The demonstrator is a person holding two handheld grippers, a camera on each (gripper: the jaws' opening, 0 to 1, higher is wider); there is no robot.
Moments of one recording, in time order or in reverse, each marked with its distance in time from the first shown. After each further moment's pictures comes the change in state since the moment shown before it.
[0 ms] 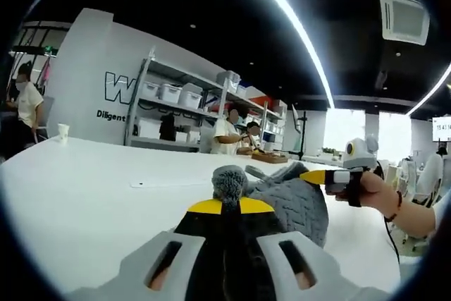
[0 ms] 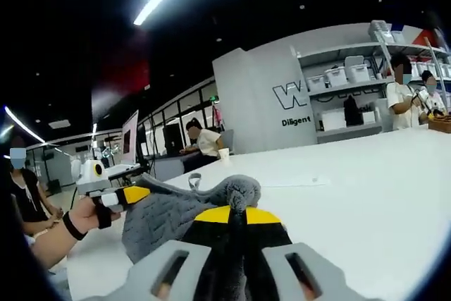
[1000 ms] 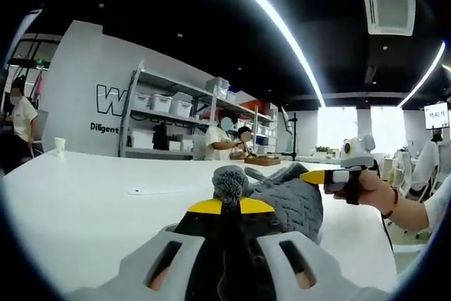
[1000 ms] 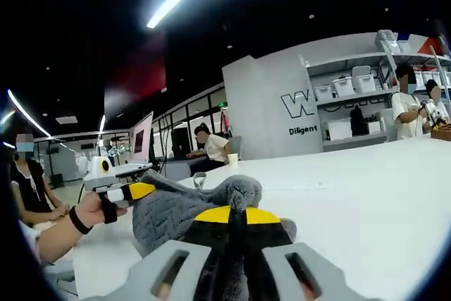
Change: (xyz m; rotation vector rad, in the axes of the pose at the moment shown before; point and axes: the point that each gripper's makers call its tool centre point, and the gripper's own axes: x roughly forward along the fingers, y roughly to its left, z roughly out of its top) left arm -0.027 -0.022 0.001 0.051 -0.040 -0.056; right arm -0.036 0.034 -0.011 -0.042 -0.044 0.041
